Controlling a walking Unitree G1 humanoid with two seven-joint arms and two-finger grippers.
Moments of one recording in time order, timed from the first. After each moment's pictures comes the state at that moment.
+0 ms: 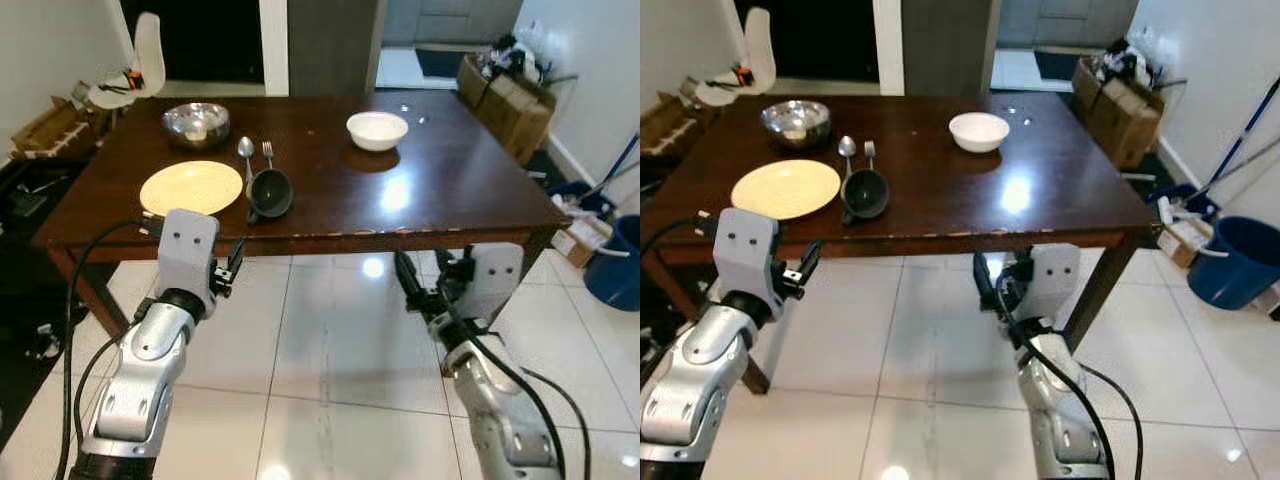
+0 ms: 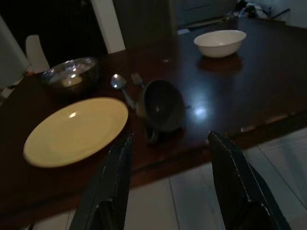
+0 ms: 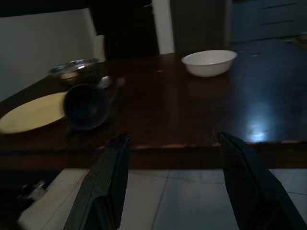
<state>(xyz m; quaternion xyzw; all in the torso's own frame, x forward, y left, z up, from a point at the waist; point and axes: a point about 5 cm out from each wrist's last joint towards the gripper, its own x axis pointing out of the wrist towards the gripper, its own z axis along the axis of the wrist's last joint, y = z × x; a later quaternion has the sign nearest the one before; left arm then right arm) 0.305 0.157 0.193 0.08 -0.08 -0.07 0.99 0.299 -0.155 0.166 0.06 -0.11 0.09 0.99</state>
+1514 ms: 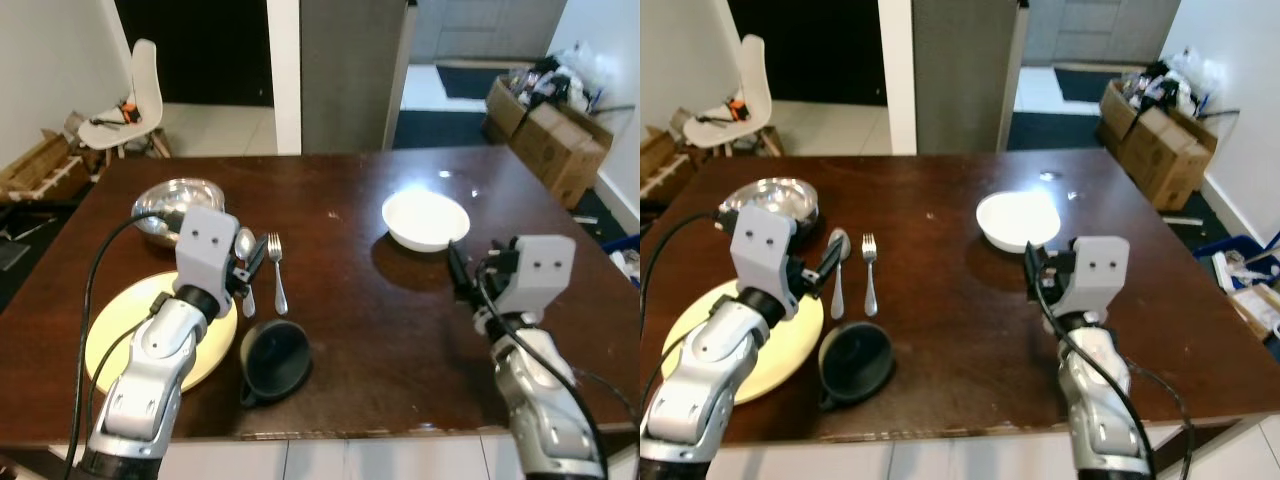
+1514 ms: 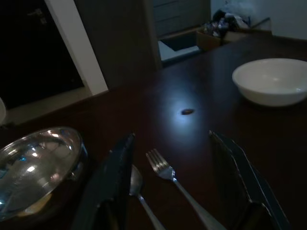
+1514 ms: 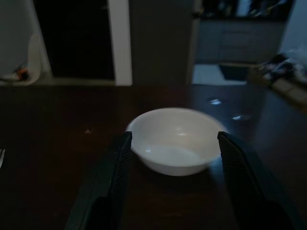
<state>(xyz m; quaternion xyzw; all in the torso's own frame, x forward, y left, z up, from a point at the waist) 0.297 0.138 0.198 0.09 -0.09 -0.18 0.98 0.305 -0.207 0.175 -0.02 -0.11 -0.01 0.99</state>
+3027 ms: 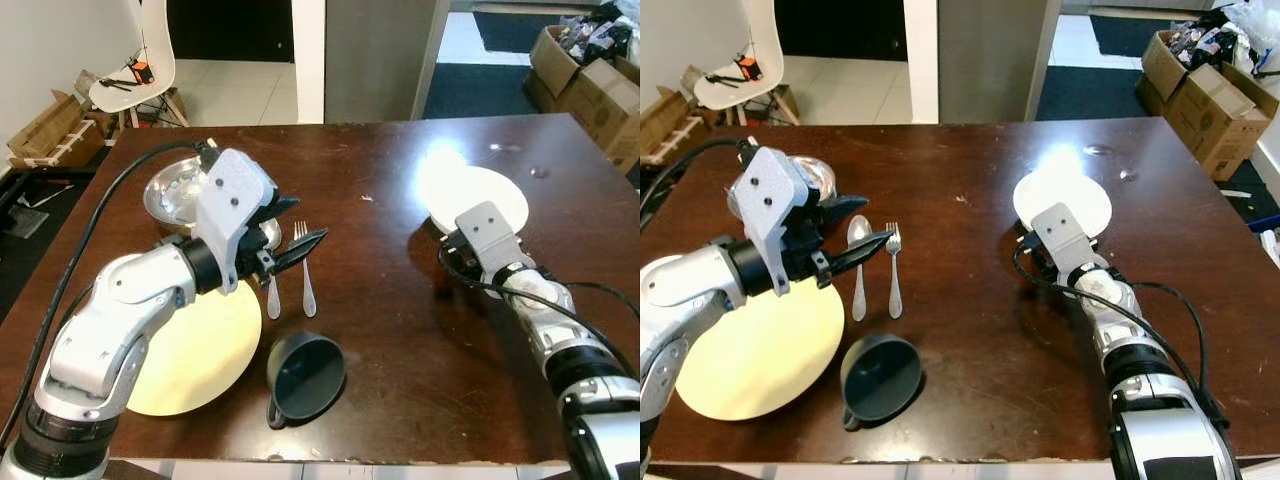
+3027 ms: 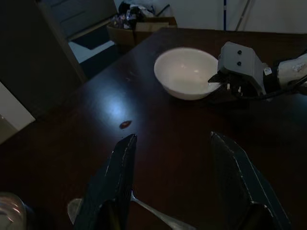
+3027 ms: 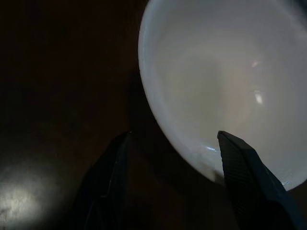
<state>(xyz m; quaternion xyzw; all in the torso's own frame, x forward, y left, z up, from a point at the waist) 0.281 0.118 0.273 0.16 -0.11 -0.40 0.90 0.381 -0.247 0.165 -0.29 0.05 0.06 0.95</state>
